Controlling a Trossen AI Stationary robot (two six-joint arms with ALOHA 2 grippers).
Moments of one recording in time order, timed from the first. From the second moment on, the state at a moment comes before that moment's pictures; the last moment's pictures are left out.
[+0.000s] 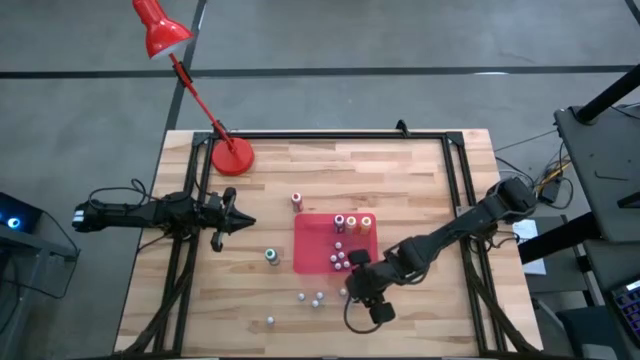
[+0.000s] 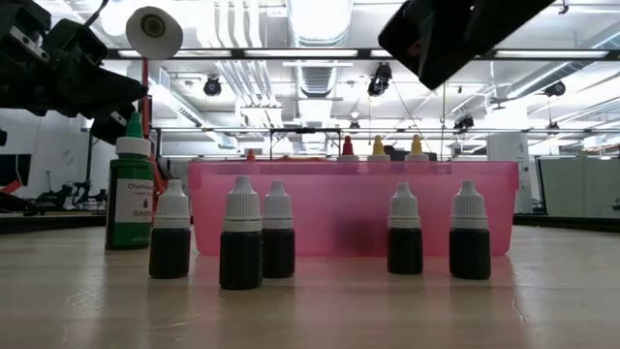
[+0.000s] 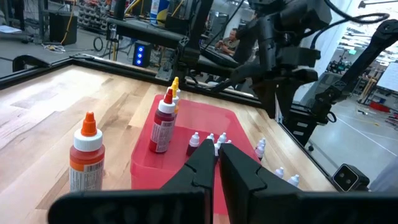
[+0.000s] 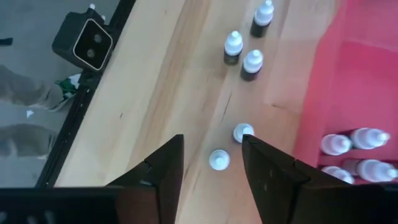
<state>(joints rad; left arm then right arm) -0.02 0.12 0.01 0.03 0.06 -0.26 0.48 1.73 1.24 -0.46 -0.03 0.22</state>
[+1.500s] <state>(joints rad) -0.02 0.12 0.01 0.03 0.06 -0.26 0.49 1.94 1.25 -0.43 0.02 0.35</state>
